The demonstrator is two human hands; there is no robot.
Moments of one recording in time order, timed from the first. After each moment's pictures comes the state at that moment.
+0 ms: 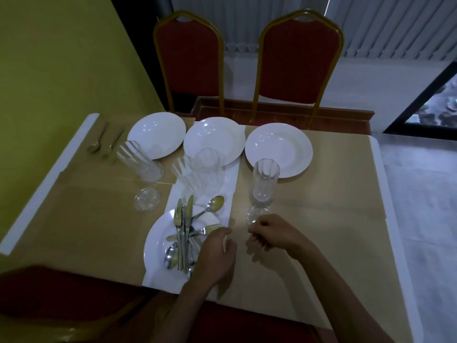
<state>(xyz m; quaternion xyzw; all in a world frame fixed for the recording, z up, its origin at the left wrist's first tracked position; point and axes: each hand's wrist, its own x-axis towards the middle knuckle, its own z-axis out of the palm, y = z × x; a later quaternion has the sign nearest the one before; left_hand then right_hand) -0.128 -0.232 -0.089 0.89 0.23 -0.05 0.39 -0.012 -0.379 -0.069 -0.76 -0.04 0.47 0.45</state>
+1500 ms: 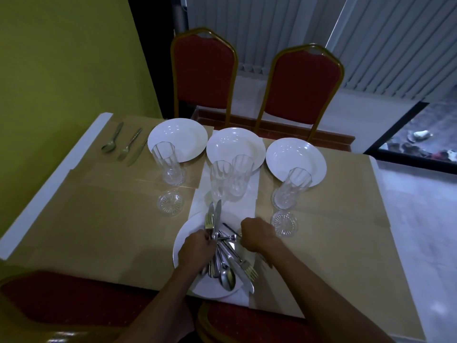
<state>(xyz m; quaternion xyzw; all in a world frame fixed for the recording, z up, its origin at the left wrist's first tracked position) -0.166 -0.091 -0.121 0.87 0.32 -0.14 0.36 -0.061 -0.238 -0.104 -0.93 -0.22 0.29 0.01</state>
